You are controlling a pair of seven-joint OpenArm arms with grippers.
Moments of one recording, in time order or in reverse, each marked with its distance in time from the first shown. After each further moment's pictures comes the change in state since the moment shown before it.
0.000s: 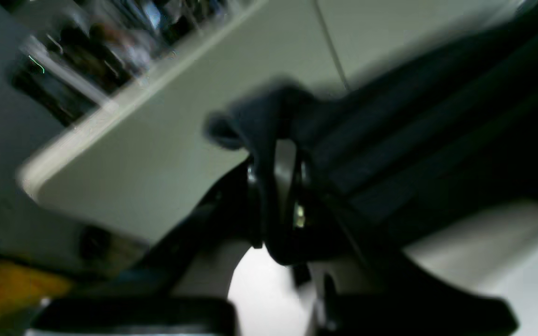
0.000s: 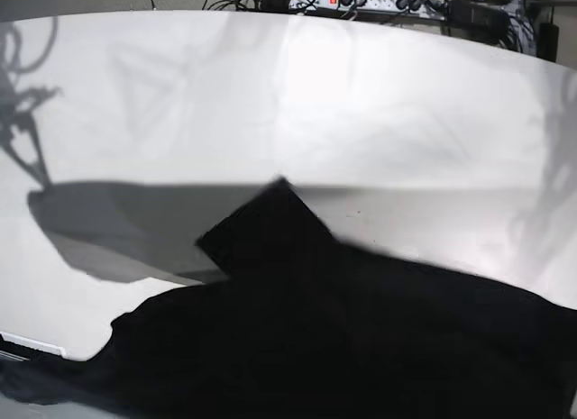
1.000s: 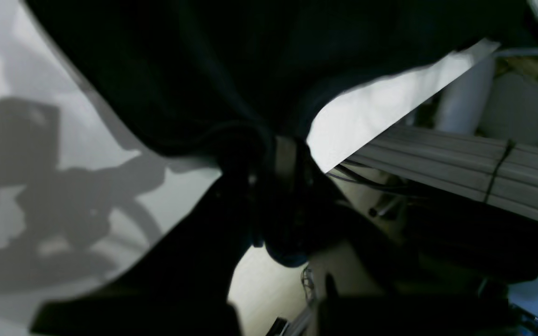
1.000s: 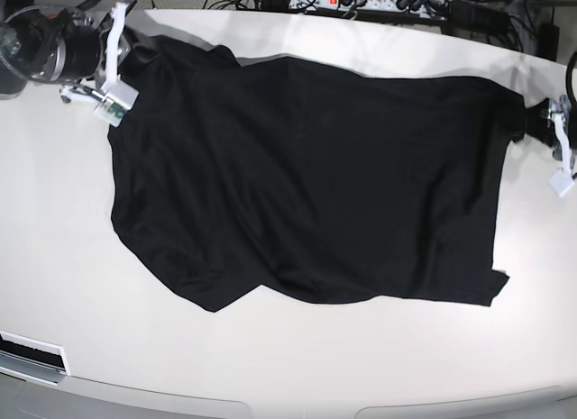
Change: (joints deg) left arm 51.8 15.5 0.9 -25.0 -16.0 -1.5 16.6; right arm -35.2 -9.9 -27.9 -1.0 -10.4 4.2 -13.7
